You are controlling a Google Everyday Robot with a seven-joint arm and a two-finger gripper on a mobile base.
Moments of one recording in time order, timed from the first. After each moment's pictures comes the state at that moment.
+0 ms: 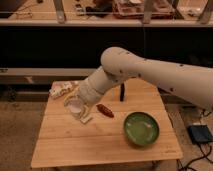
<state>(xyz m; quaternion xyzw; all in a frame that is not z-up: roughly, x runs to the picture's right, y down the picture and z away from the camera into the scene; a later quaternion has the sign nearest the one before) -0.130 0.067 0.552 -0.17 -0.50 -0.30 0.80</state>
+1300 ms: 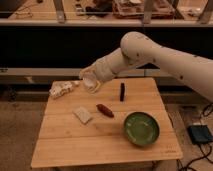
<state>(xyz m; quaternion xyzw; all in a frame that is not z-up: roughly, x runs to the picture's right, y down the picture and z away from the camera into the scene) -0.070 -0.048 0.611 -0.07 -0.47 -0.21 0.86</state>
